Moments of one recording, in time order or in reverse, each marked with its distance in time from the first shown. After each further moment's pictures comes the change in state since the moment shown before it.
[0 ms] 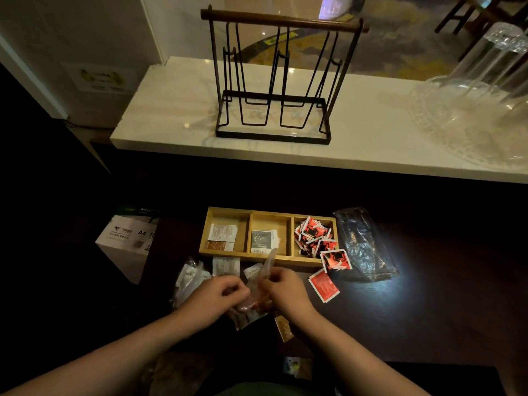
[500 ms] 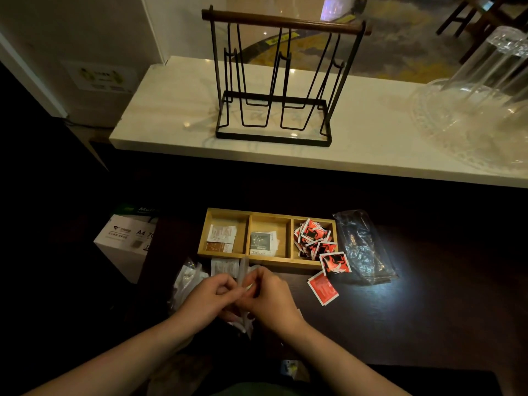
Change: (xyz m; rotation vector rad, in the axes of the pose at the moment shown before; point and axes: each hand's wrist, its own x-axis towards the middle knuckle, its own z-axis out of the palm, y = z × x) left_hand 0.000 -0.002 0.003 -0.302 0.078 -0.140; right_hand -0.004 -0.001 0.018 -0.336 0.004 -0.254
